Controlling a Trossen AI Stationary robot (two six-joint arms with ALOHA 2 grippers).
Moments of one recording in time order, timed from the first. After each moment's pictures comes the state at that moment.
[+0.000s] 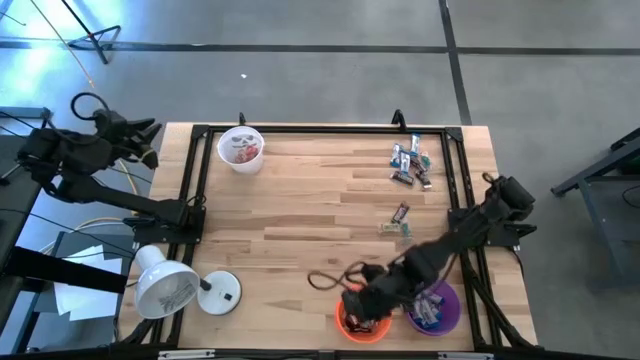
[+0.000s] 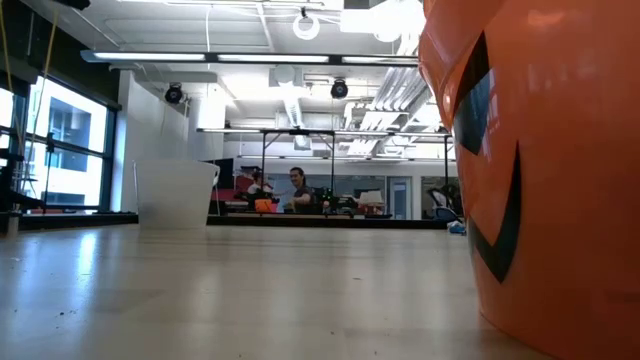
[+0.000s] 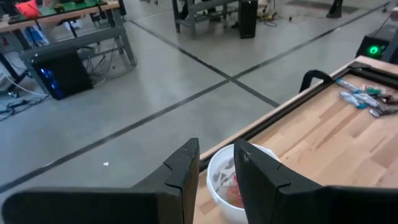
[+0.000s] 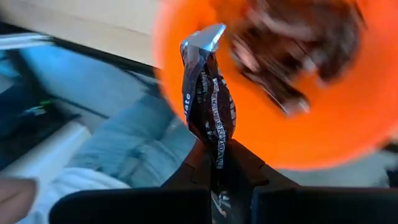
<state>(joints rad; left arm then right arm) -0.15 0.49 1.37 -1.57 -1.04 -0.53 0.58 1.74 1.46 -0.67 -0.14 2.03</state>
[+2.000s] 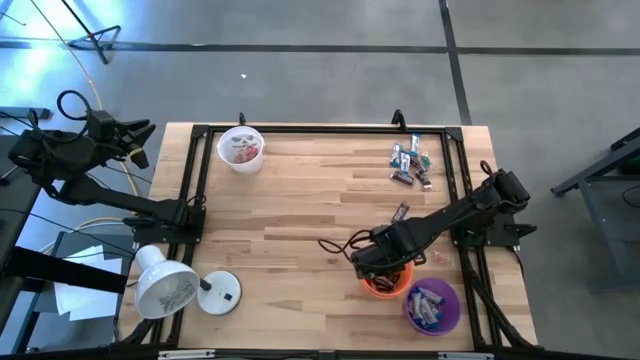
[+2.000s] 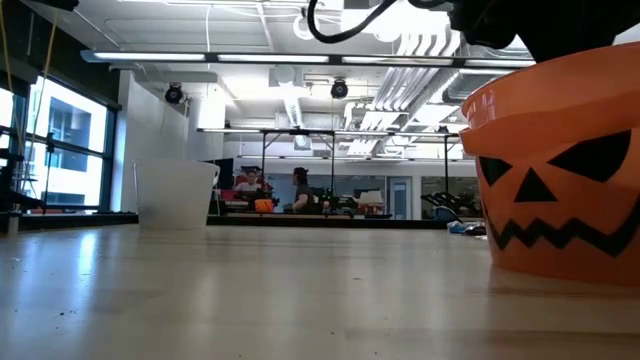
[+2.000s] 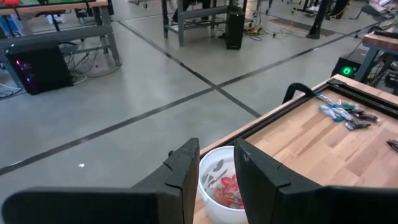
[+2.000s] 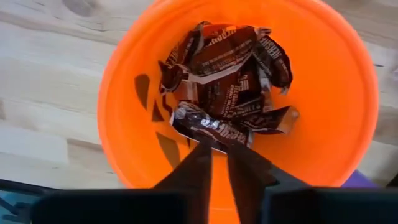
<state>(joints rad) -0.15 0.39 1.37 -1.55 -1.01 -0.52 0.42 1.75 1.46 -1.20 -0.11 1.75</state>
